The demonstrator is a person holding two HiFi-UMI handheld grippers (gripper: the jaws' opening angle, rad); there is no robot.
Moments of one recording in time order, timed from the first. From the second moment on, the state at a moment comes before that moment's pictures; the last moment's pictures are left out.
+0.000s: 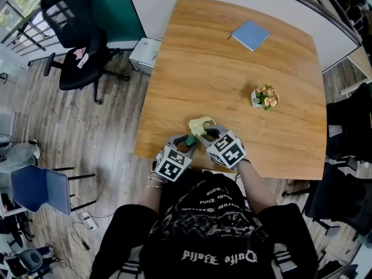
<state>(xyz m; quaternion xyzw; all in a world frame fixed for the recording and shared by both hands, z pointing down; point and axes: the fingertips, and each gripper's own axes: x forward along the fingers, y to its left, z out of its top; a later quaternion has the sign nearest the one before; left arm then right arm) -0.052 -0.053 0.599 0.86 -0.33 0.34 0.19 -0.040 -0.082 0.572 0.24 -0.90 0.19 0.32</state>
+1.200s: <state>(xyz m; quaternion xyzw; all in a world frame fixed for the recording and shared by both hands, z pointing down) -0.034 -0.072 0.566 0.86 -0.29 0.43 -0.02 -0.046 -0.134 0.571 0.16 -0.79 0.40 0.43</state>
